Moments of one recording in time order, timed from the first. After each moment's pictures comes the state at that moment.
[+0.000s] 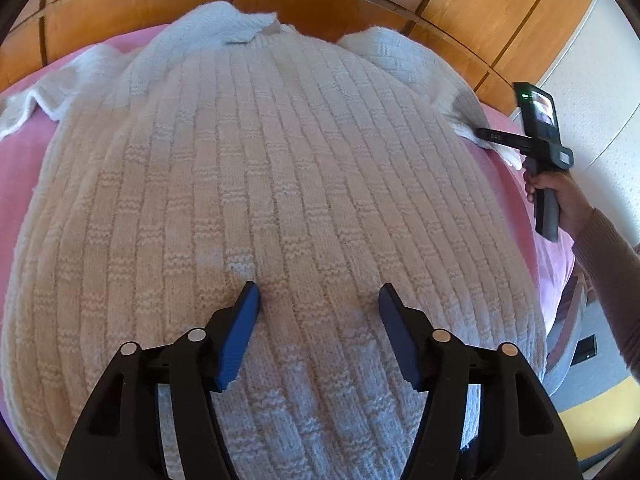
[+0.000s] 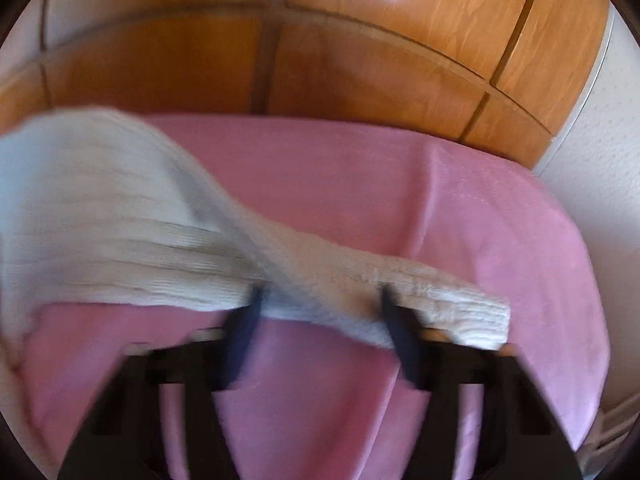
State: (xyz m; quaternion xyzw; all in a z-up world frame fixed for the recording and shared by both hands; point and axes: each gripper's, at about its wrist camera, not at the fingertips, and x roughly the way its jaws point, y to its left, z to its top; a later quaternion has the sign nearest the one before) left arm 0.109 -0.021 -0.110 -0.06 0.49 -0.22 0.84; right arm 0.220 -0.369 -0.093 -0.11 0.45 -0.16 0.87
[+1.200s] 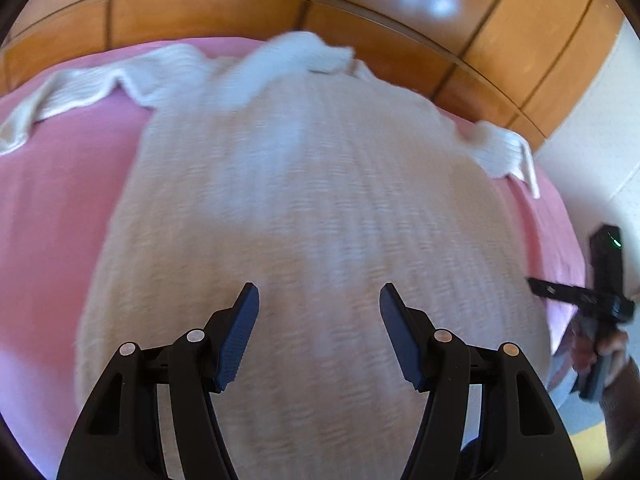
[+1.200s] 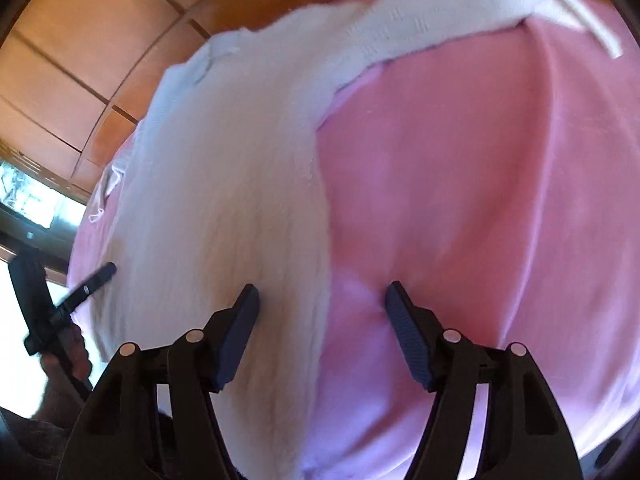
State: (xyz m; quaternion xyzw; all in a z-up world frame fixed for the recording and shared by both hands) left arm 0.089 0.059 -0.095 -0.10 0.46 -0.15 0.87; right arm 0.015 -0.279 -0.094 0.19 0.55 0.14 0.80
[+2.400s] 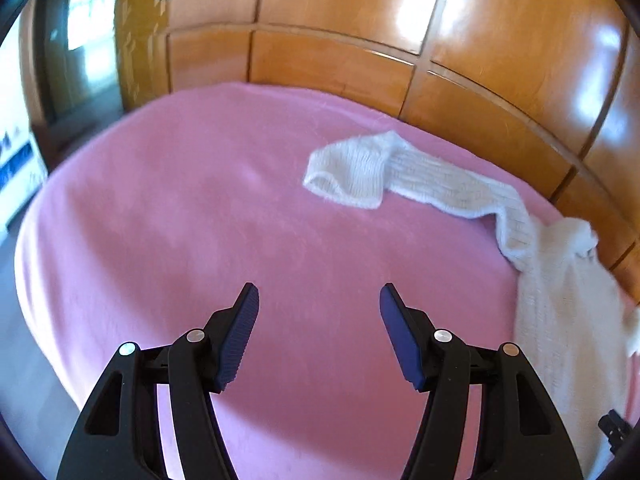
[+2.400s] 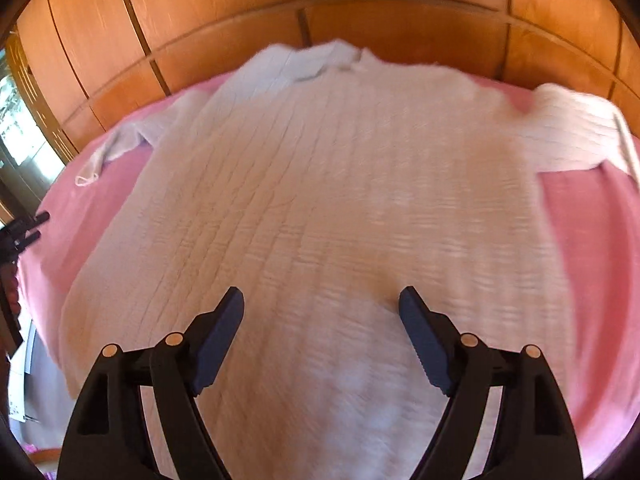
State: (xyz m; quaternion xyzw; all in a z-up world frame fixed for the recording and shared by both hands) left arm 0.098 0.307 -0.070 -0.15 0.38 0.18 0.90; right arm 0.046 -0.119 -0.101 0.02 0.48 0.11 0.87
